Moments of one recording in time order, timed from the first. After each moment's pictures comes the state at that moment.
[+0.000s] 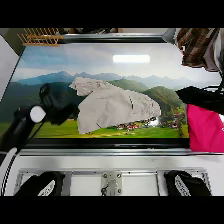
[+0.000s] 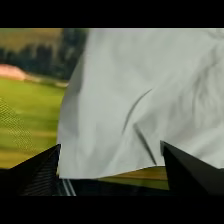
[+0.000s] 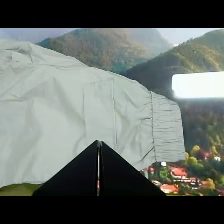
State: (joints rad) left arm -0.15 -0.94 0.72 1.28 -0.91 -2.04; right arm -0.19 -0.78 1.00 -0.98 1.04 1.38
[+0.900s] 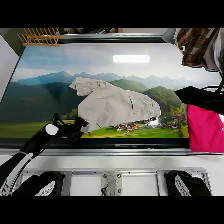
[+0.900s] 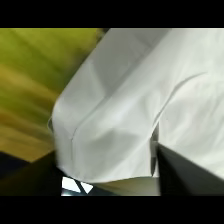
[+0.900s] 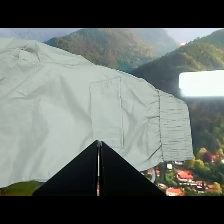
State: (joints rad) left arm -0.21 -1.10 0.44 0.80 -0.57 -2.07; right arm -0.19 -0.78 1.00 -0.96 1.05 1.38
